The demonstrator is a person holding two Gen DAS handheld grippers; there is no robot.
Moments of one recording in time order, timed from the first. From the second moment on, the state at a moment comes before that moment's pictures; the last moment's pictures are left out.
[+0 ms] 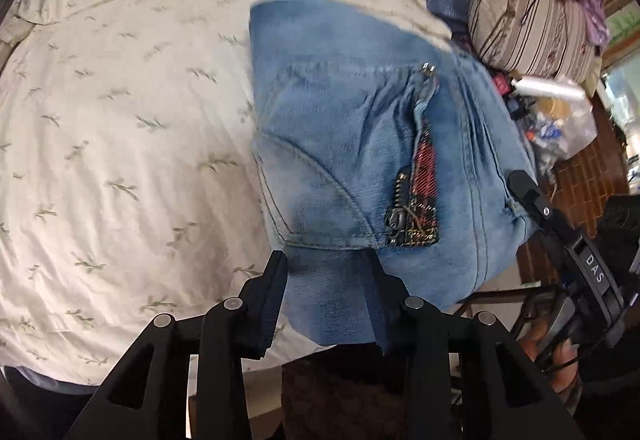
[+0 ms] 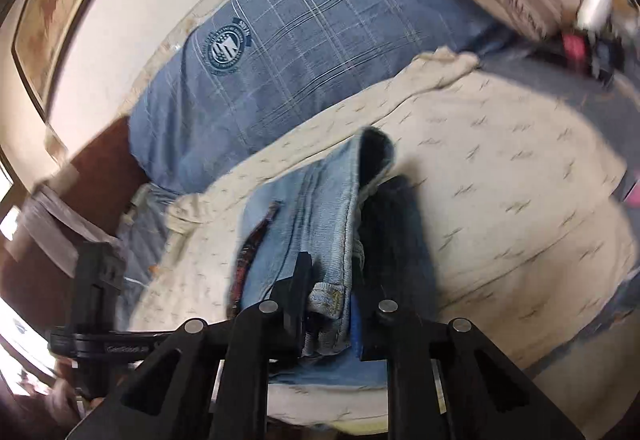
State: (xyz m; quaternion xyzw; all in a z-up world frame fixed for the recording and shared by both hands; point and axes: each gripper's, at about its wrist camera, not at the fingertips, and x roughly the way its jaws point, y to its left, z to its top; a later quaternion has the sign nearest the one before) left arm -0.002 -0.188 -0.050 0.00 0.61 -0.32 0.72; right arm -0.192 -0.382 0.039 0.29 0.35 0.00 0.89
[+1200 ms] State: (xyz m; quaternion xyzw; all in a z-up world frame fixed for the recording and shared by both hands) left arm 0.083 -0.186 -0.039 -0.09 0.61 -0.28 0.74; right arm -0.135 -0.455 0.003 0.41 0.34 0.00 0.85
